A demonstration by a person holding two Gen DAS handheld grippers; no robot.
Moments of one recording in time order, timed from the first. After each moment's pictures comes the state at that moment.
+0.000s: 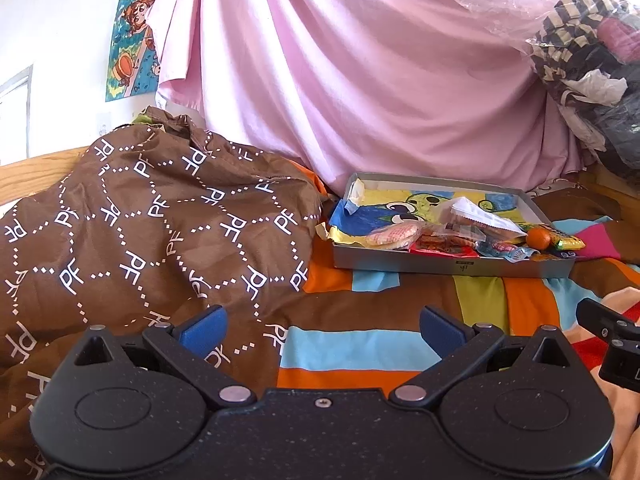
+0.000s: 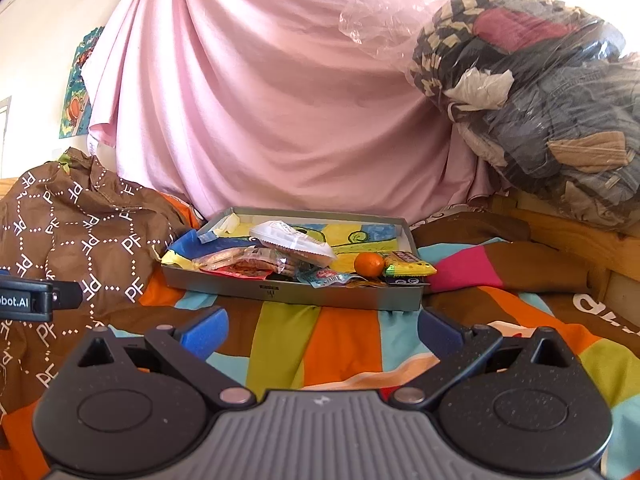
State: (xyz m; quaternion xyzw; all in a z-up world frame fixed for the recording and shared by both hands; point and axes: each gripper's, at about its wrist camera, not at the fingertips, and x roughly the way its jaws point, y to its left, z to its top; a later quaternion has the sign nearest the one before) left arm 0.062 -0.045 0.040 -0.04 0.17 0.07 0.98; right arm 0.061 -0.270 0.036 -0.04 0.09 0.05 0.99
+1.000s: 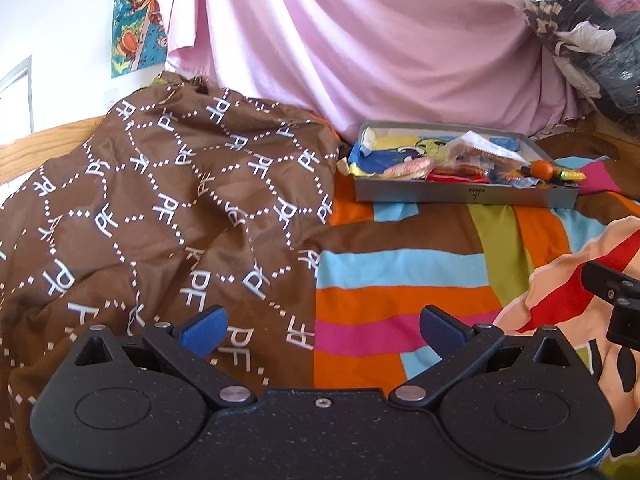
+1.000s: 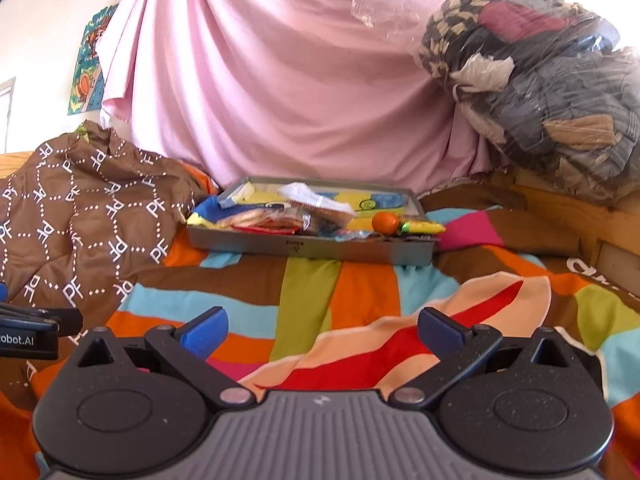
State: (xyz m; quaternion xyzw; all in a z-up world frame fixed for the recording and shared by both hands) left arm 0.019 -0.026 0.005 -0.01 0.23 0.08 0.97; right arm 0.022 -0.244 0.015 -0.05 0.13 0.05 0.99
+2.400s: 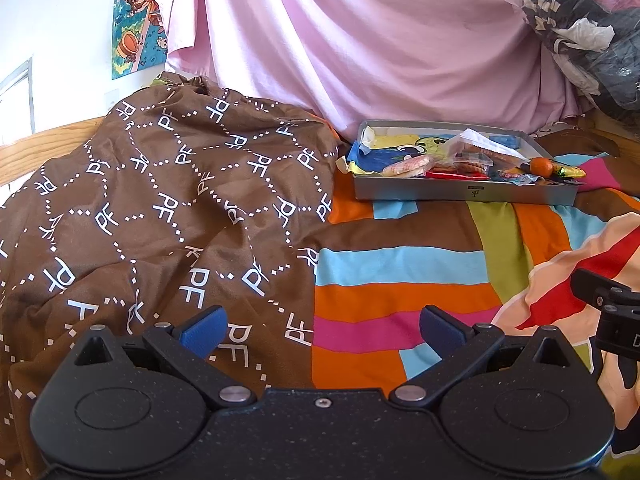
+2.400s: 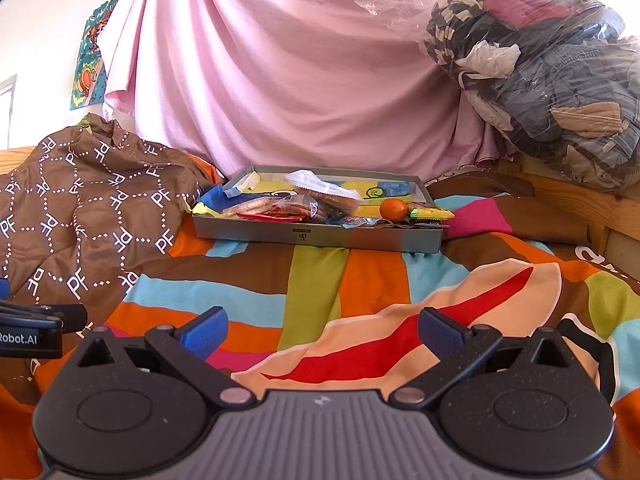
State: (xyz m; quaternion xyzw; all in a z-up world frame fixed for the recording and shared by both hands) left arm 0.018 -0.031 0.004 -0.01 0.22 0.08 0.97; right arm 0.024 -0.243 0.011 -0.04 0.14 0.05 0.99
